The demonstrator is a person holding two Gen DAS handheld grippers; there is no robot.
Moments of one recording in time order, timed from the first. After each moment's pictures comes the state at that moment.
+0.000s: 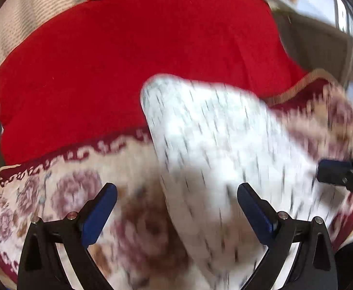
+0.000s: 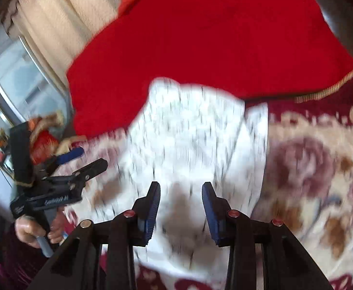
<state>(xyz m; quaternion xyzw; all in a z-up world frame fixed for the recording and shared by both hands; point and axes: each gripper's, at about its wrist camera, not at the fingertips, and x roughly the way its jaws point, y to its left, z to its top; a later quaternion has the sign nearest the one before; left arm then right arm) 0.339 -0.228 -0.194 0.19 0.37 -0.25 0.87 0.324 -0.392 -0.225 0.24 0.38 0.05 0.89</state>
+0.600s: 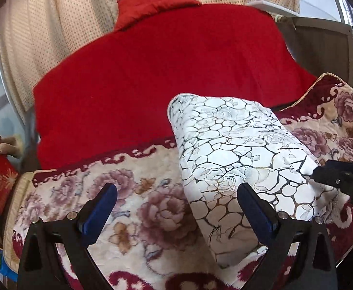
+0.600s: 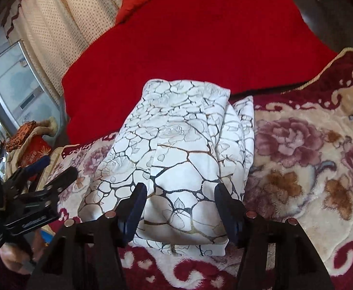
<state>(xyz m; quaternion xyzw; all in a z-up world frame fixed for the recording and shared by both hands) 0.247 -0.202 -0.153 0.19 0.27 -0.17 0.93 0.250 -0.378 -0.232 0.25 0.31 0.01 0.92</state>
